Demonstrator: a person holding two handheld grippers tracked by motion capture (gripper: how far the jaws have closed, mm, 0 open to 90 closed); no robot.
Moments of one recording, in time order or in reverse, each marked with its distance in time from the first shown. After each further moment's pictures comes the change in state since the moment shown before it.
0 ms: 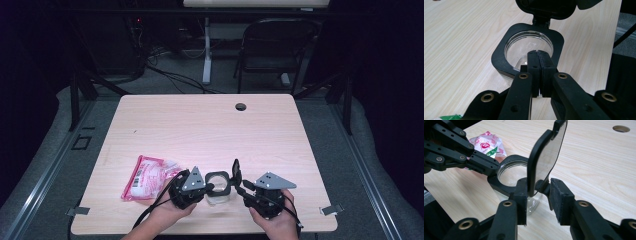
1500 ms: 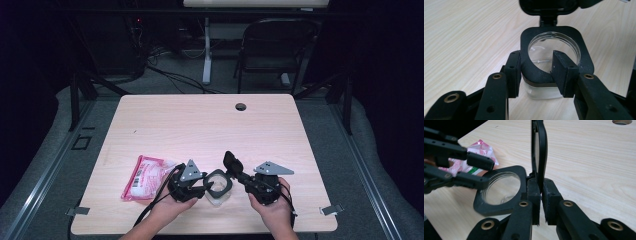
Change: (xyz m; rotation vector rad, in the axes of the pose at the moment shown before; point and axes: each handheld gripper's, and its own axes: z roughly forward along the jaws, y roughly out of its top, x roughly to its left) left arm 0.017 -0.005 0.007 -0.024 0.066 -0.136; right arm -0.021 0.011 0.027 -0.005 0.016 0.100
